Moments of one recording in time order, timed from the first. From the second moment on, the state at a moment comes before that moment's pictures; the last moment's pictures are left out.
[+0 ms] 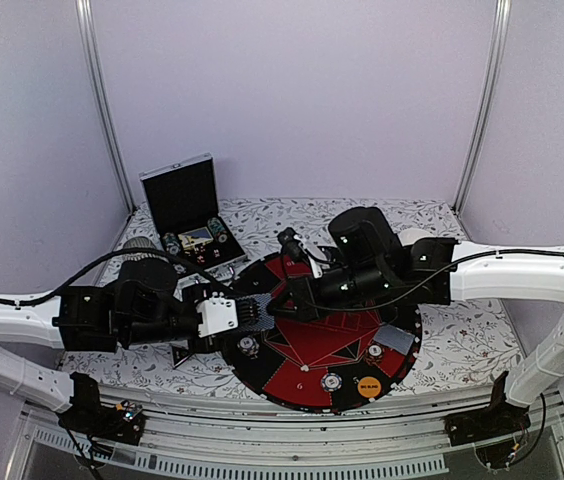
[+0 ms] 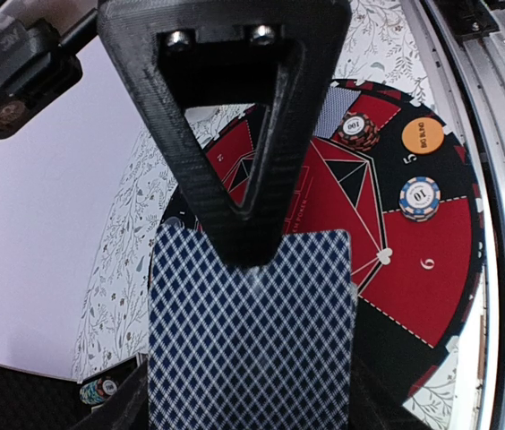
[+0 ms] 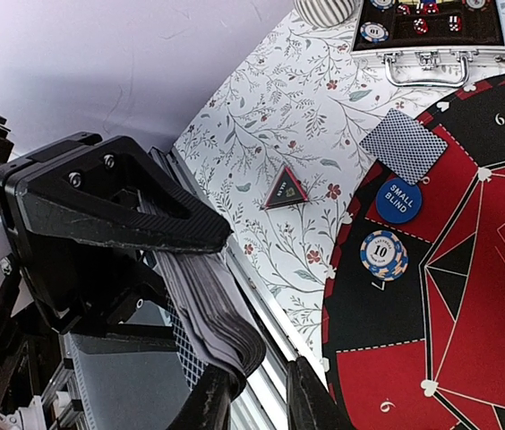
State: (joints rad) left arm -1.20 1.05 0.73 -0.15 -0.20 0.60; right arm 1.10 1.53 1.19 -0.22 -0.29 0.59
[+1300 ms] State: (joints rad) left arm -1.19 1.05 0.72 -0.15 -0.21 0.59; right arm 1.10 1.69 1.25 -0.06 -0.48 0.59
